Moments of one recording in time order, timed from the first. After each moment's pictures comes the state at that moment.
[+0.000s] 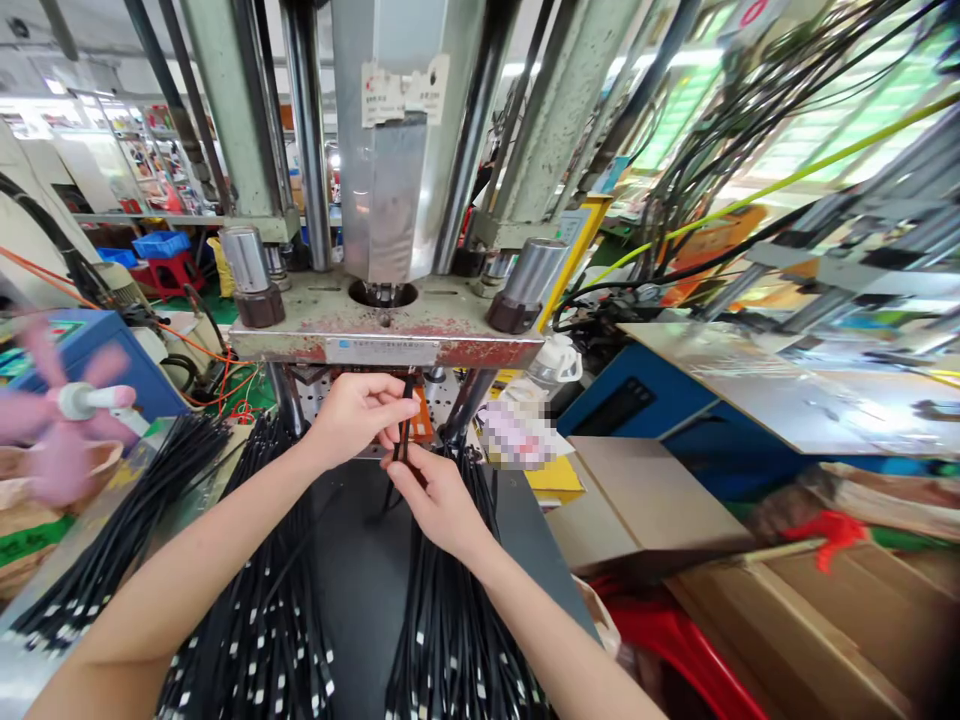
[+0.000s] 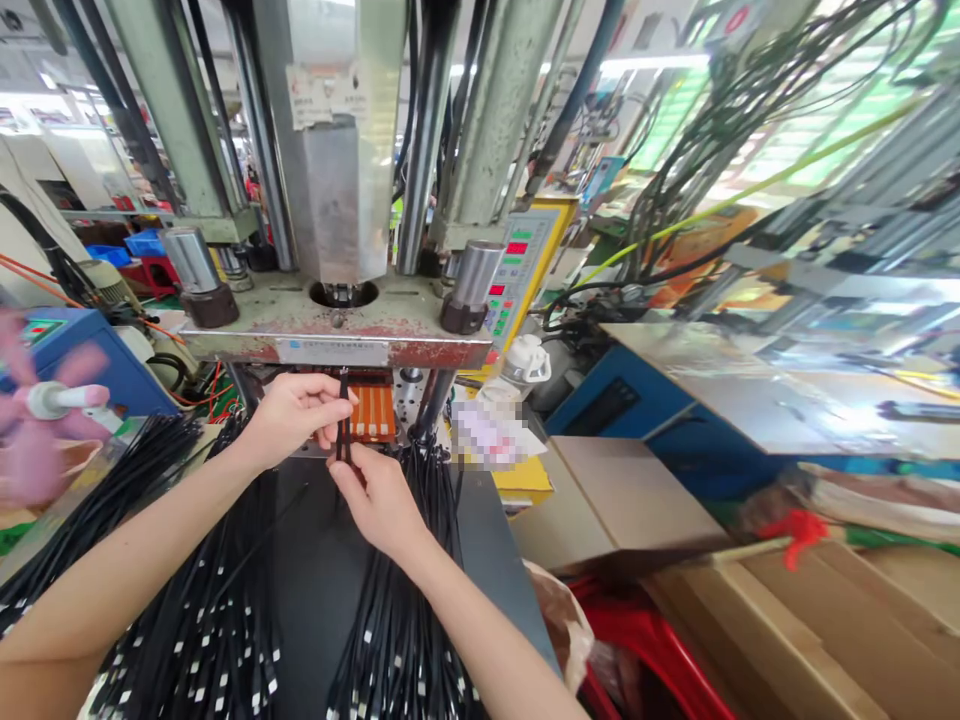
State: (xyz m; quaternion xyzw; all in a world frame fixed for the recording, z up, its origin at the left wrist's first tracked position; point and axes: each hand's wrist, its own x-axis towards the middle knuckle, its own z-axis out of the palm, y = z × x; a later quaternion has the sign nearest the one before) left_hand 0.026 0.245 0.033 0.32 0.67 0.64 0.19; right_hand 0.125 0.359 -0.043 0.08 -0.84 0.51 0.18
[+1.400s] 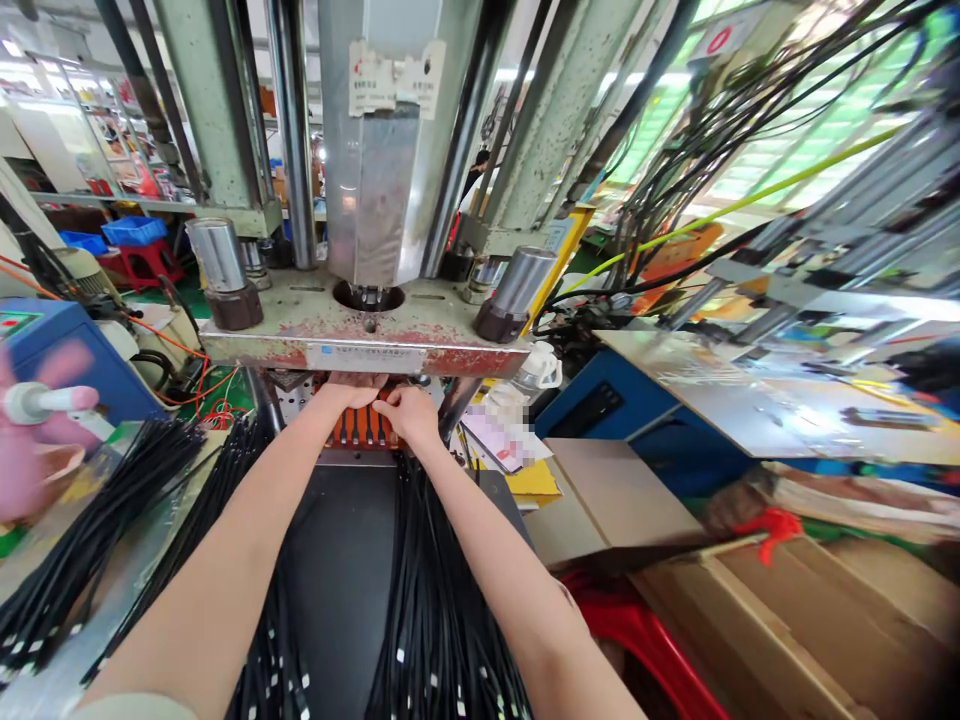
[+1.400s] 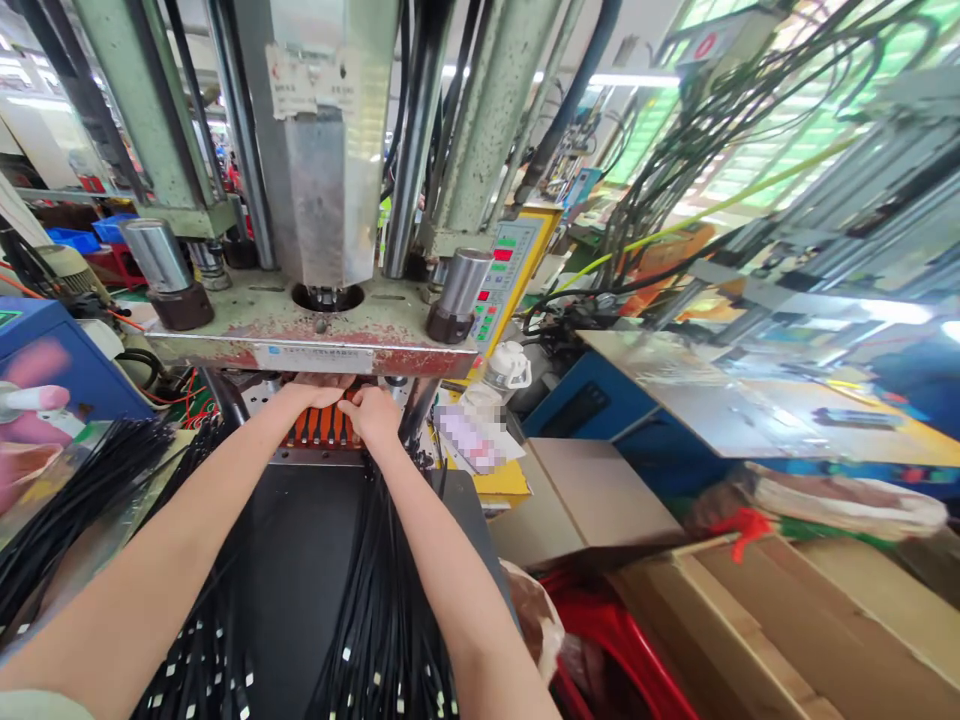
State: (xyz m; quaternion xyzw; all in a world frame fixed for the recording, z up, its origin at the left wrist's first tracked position) left_hand -0.113 0.317 -0.046 0.38 0.92 0.06 0.08; right_hand -0.004 0.412 -0.069 -0.18 -0.93 0.28 0.16
